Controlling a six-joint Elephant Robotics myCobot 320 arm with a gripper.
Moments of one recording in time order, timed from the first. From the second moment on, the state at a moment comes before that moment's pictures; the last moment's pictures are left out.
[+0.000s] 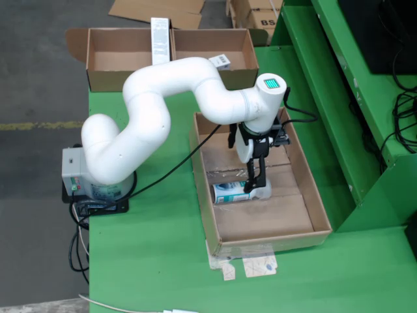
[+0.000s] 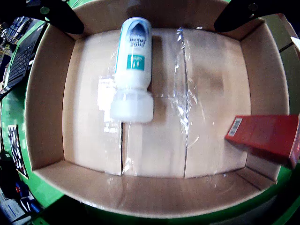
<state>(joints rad) 0.12 -0.63 -0.77 -0.18 1.52 0.08</state>
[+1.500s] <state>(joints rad) 0.02 -0.98 -0.02 0.22 1.39 0.12</state>
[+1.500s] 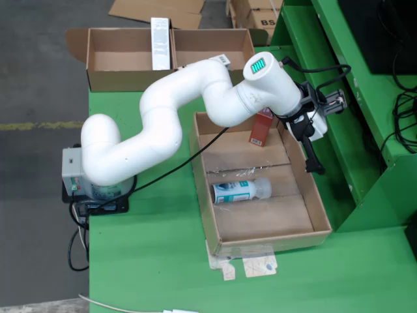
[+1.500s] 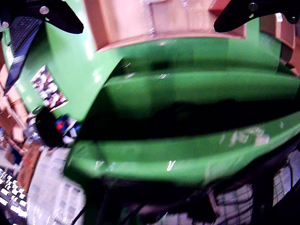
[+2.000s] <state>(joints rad) -0.02 -0.75 -0.21 -0.02 1.54 0.17</state>
